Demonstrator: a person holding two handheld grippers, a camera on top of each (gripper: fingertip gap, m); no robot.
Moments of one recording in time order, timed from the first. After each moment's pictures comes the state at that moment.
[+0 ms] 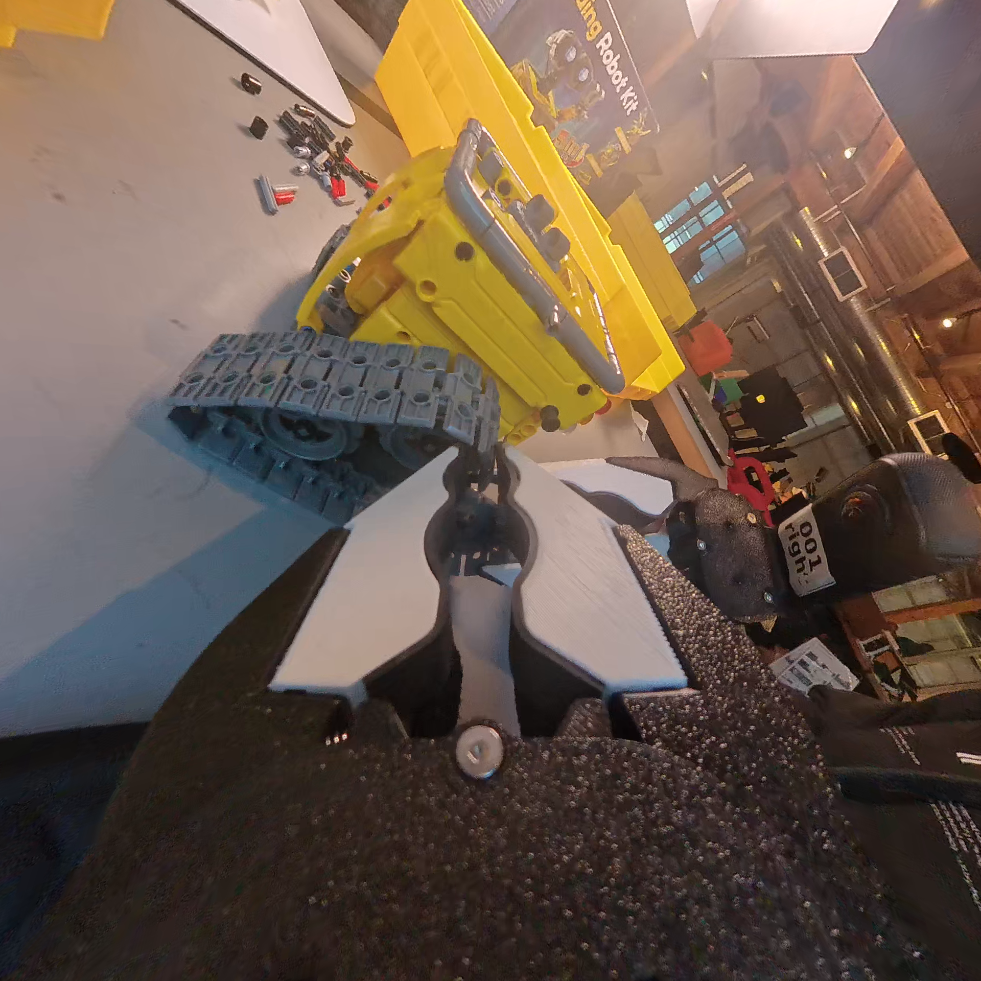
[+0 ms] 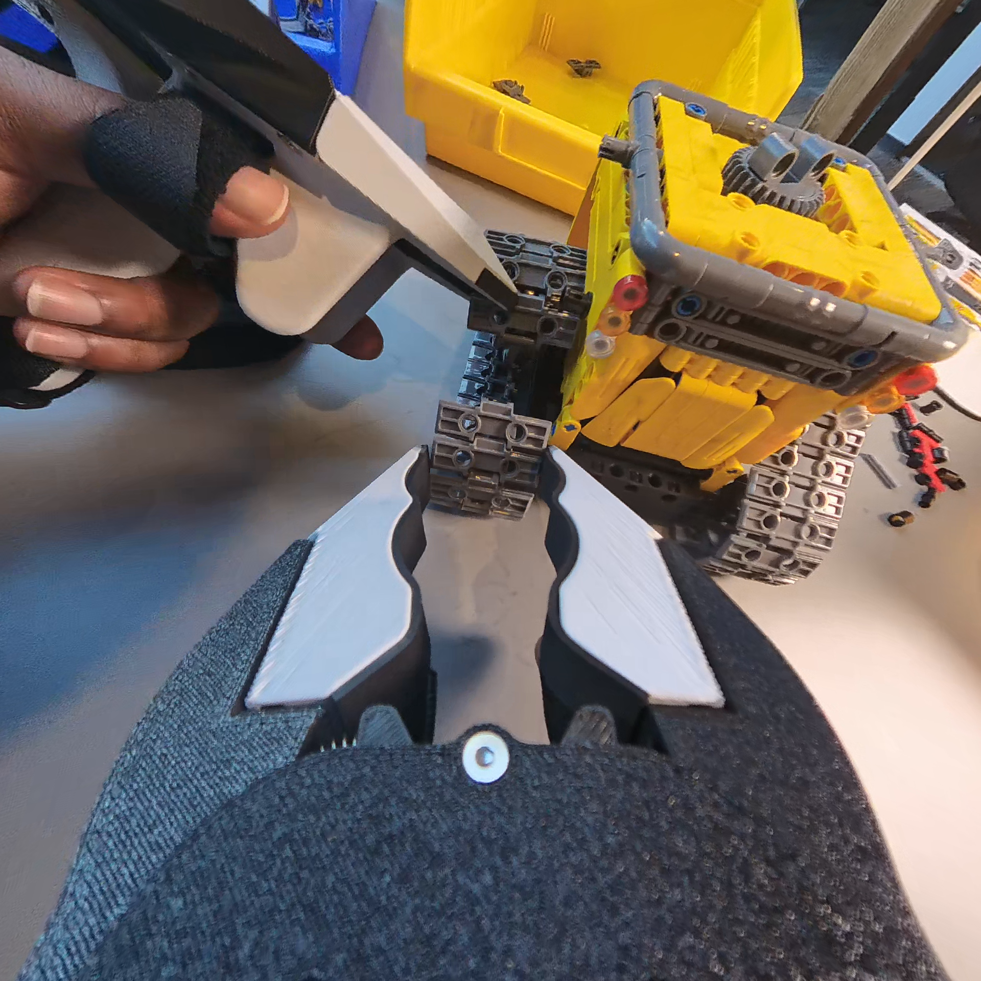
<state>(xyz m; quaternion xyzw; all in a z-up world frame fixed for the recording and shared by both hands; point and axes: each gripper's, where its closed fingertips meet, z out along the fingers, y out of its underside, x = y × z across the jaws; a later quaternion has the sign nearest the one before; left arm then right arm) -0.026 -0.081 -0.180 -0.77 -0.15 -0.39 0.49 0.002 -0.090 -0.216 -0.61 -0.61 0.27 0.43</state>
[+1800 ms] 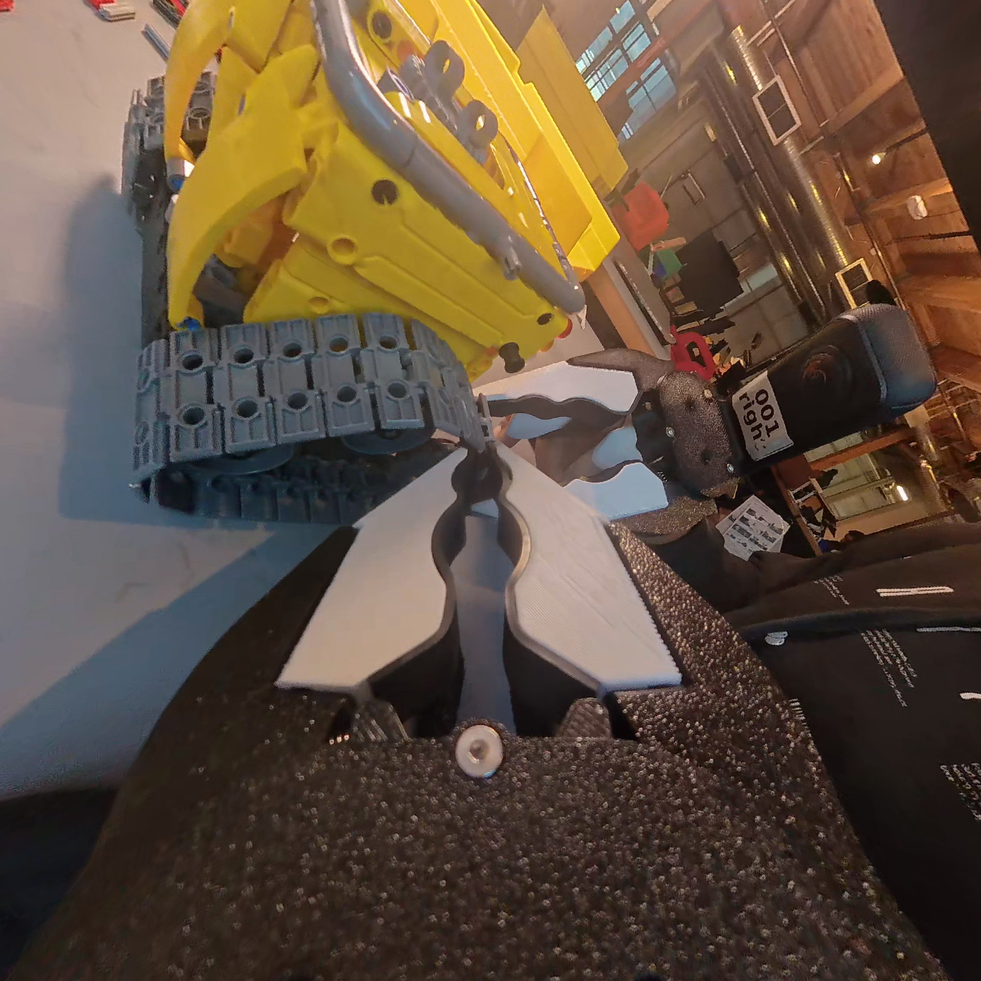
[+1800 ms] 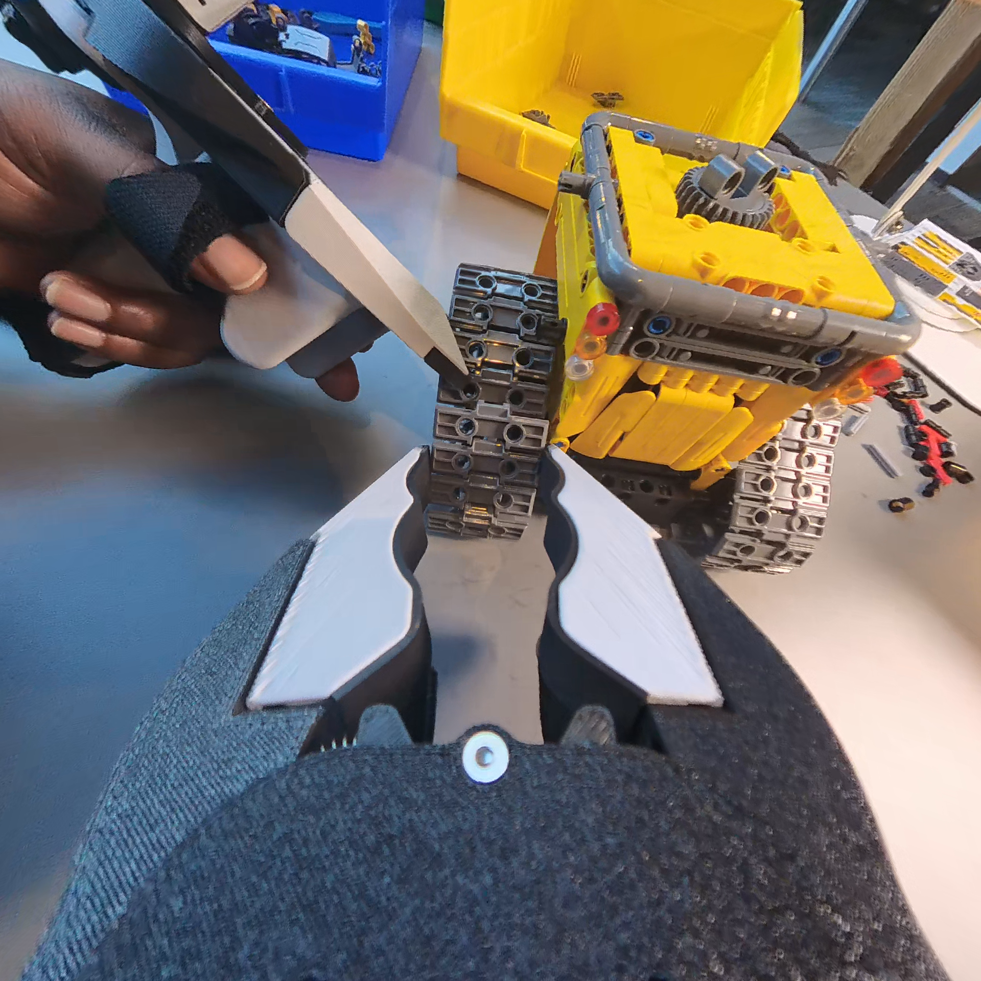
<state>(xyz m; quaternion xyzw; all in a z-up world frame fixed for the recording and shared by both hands) 0.026 -0.103 -0.185 -0.78 -0.03 -0.45 0.43 0.029 -0.094 -0.208 -0.59 -0.62 0.31 0.42</state>
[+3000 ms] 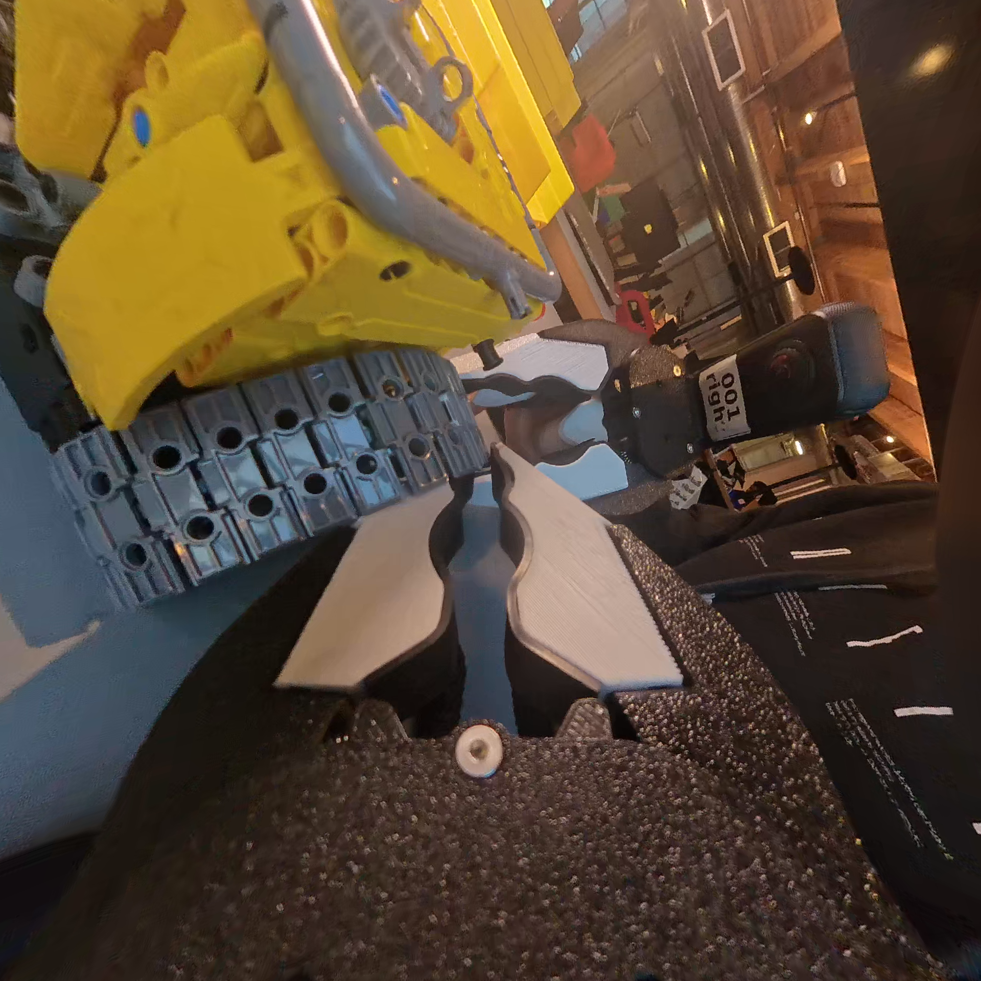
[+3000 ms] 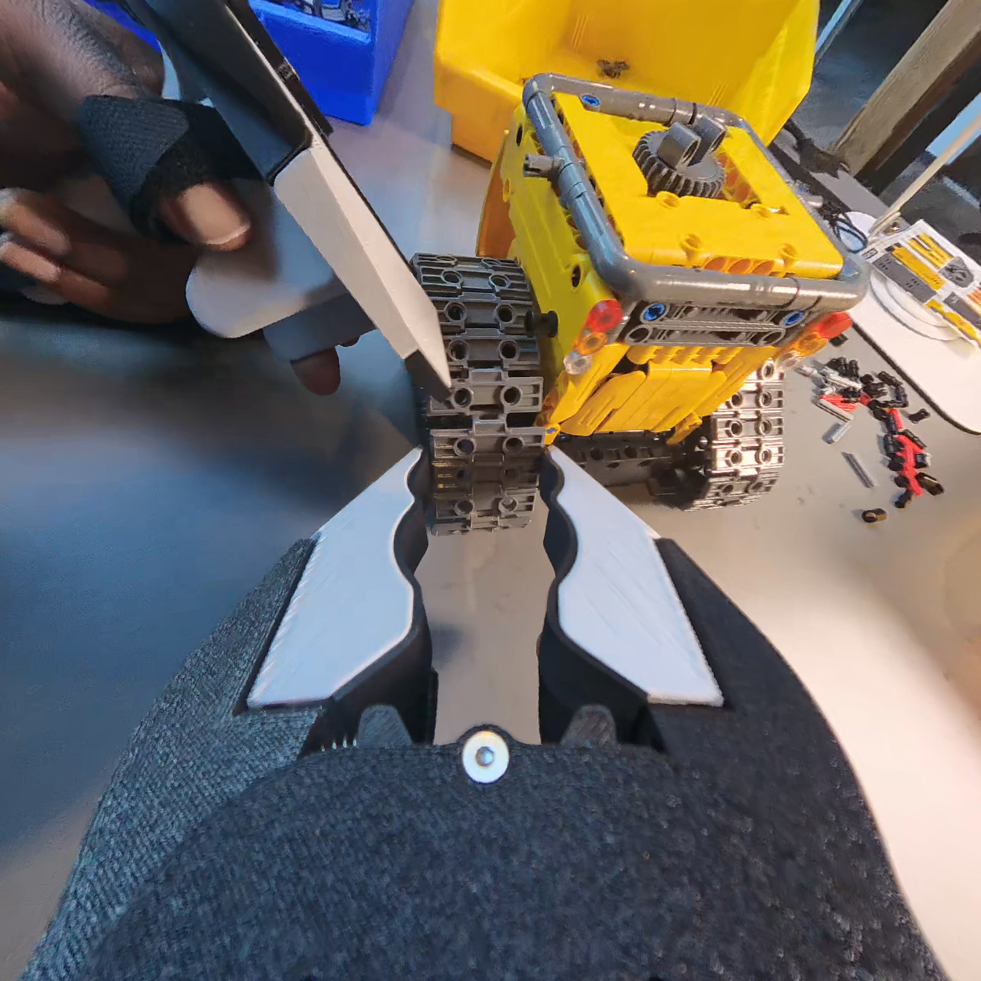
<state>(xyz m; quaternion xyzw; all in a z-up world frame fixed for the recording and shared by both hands) 0.031 -0.107 -0.180 -0.77 -0.01 -0.52 0.37 0.024 -0.089 -0.208 -0.59 -0.64 0.27 0.42</state>
